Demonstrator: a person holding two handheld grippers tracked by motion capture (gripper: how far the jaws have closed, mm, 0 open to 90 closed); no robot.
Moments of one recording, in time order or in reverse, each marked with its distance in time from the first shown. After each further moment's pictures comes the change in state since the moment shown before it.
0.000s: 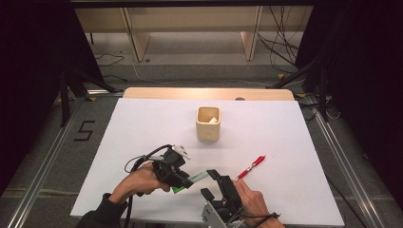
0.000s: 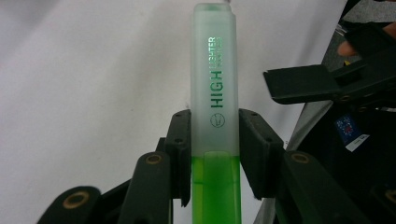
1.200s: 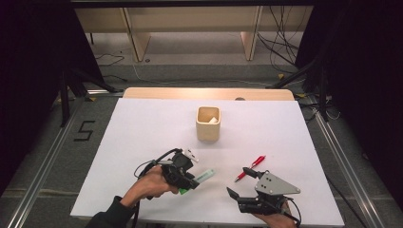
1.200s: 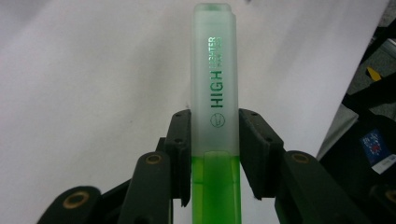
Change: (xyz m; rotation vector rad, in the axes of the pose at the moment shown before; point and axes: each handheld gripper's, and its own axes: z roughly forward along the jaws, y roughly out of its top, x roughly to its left) left arm -0.002 0.003 0.022 -0.002 0.066 -0.038; right arm -0.050 -0.080 -0.041 -0.070 0.269 0.941
